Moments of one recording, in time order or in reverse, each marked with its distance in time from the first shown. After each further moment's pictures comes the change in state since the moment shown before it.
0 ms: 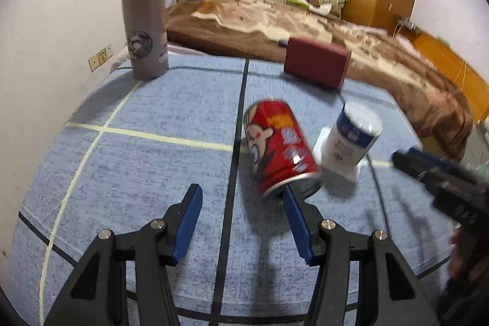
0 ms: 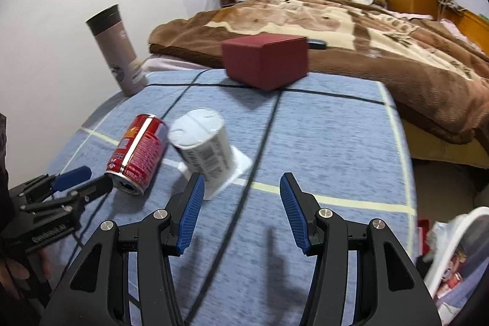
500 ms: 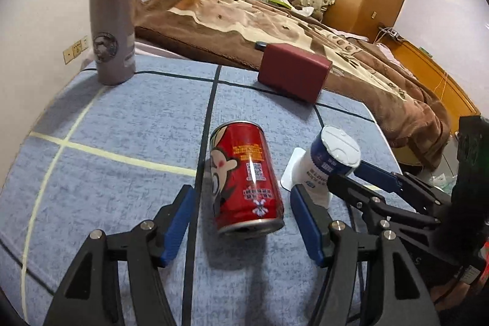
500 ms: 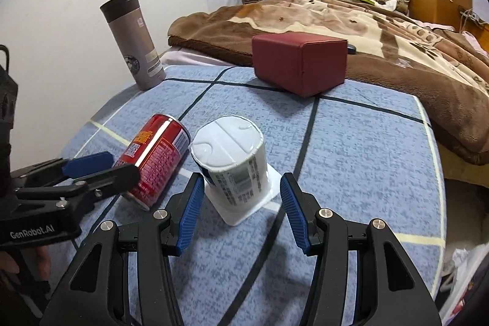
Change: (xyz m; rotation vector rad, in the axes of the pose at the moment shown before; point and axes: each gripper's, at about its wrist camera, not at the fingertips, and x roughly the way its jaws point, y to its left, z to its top) left arm 0.027 -0.008 0.025 -0.019 0.044 -0.127; right arm 0.027 0.018 0.011 -0.072 0.009 0.059
